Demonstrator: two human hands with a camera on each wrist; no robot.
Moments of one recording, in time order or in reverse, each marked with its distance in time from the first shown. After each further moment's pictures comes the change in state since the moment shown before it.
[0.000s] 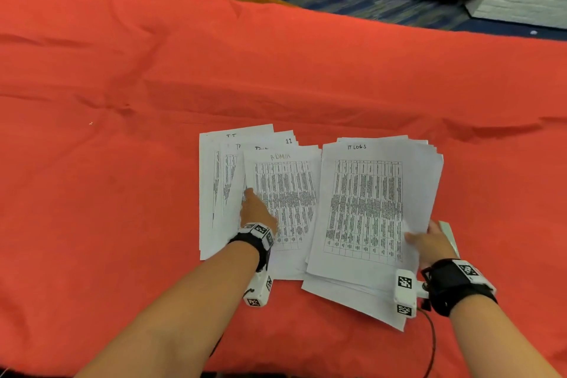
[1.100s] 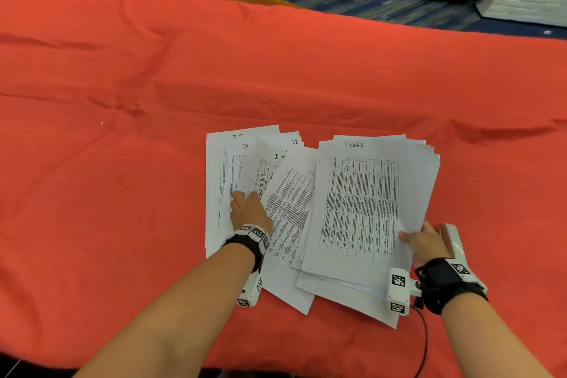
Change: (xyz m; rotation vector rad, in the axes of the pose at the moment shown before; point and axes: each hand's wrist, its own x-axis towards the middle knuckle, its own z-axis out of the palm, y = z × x) left_hand -0.001 -0.017 -0.014 0.339 0.190 0.149; right_hand 0.001 0.000 0.018 0.172 -0.052 0.037
